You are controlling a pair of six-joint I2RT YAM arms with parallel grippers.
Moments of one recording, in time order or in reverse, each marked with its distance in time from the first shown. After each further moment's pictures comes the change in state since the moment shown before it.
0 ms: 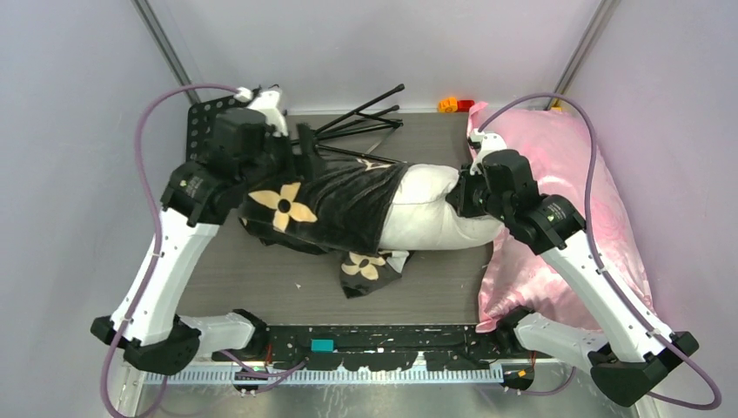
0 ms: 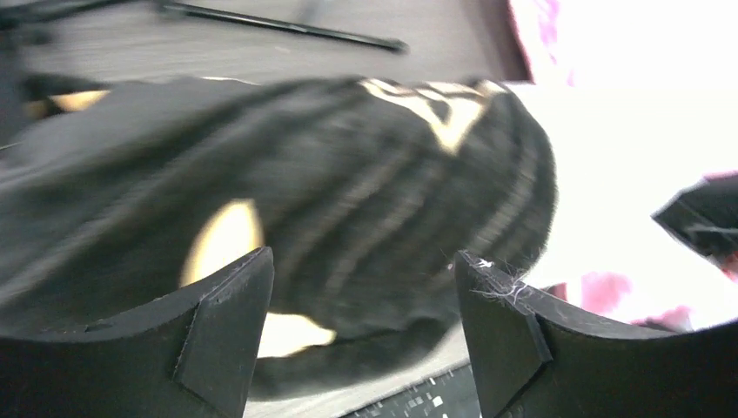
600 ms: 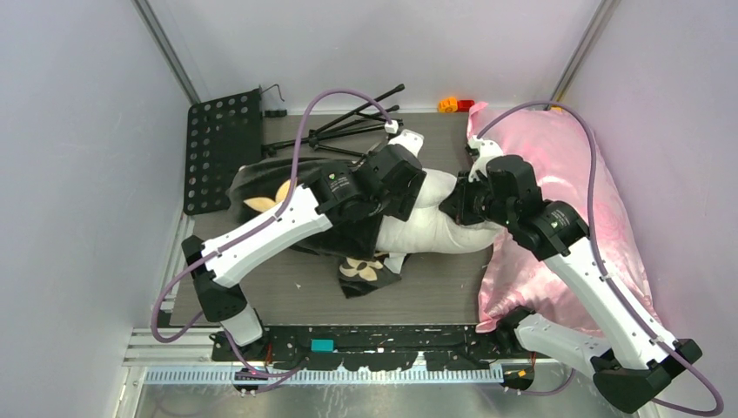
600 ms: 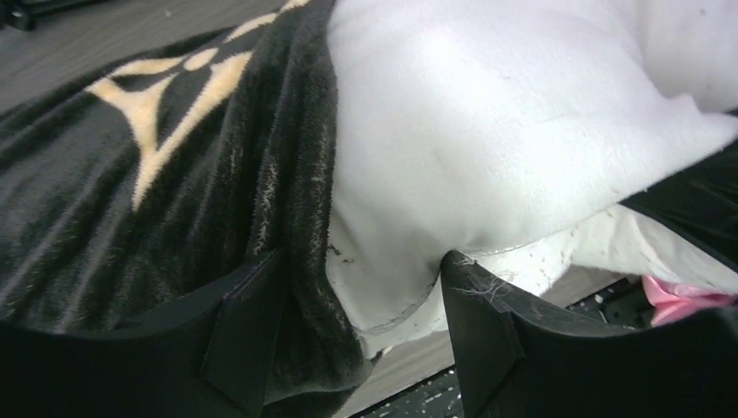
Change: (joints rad) left arm -0.622 0.427 0.143 0.010 -0.342 -0.014; right arm -0.002 -0.042 -0.041 0.009 -0.146 0.017
